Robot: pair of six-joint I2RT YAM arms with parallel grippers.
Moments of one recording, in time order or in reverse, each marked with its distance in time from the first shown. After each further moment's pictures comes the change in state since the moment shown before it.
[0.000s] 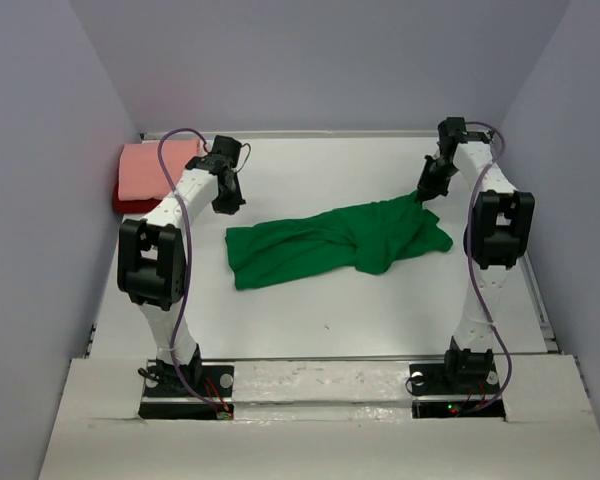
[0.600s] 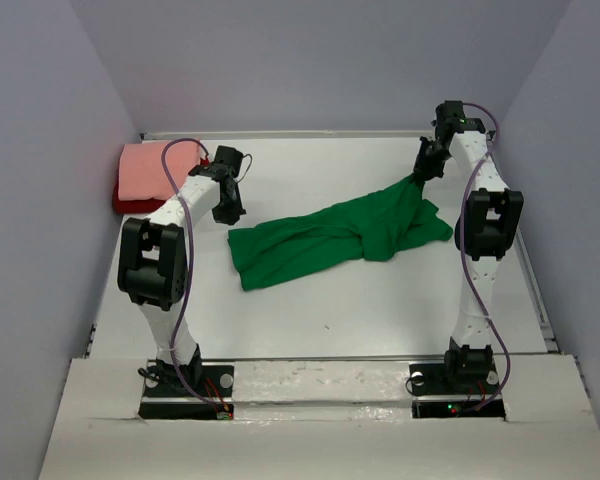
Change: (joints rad) left arm -0.003 0.000 -0.086 0.031 -0.003 -0.001; right arm 0.018 0.152 0.317 -0.055 -0.024 -0.059
